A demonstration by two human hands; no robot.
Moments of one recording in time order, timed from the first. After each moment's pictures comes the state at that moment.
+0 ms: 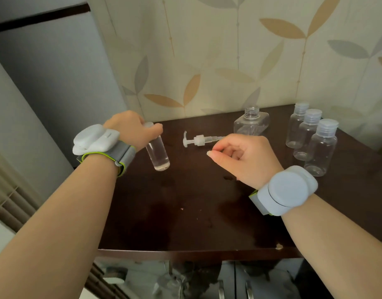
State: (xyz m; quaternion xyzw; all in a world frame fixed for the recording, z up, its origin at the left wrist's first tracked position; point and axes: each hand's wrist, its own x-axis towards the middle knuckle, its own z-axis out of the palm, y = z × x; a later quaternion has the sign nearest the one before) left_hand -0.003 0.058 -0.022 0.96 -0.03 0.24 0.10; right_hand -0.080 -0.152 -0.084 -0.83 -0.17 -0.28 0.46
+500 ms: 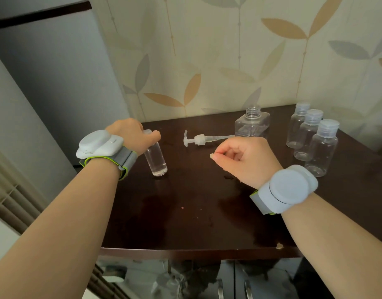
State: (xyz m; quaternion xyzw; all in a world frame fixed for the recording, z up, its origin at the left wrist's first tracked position) left_hand 0.001 0.063 -0.030 0.98 0.01 0.19 0.06; right_hand -0.075 -0.155 -0.087 -0.85 -0.15 -0.24 0.44
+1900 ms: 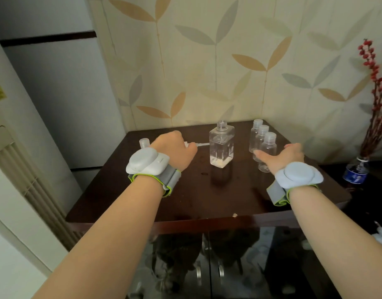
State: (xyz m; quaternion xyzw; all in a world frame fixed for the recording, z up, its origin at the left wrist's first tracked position) left_hand -0.090 -0.020 -0.026 0.95 -0.12 0.22 0.18; right_hand -0.127 -0.237 -0.072 -0.80 0.33 -0.27 0.42
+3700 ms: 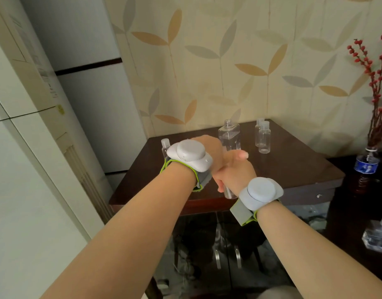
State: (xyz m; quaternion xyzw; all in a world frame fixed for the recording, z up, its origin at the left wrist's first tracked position) left_hand -0.191 -0.045 0.012 0.97 -0.20 0.08 -0.08; right_hand -0.209 -0.117 -0.055 -0.85 0.05 -0.11 0.52
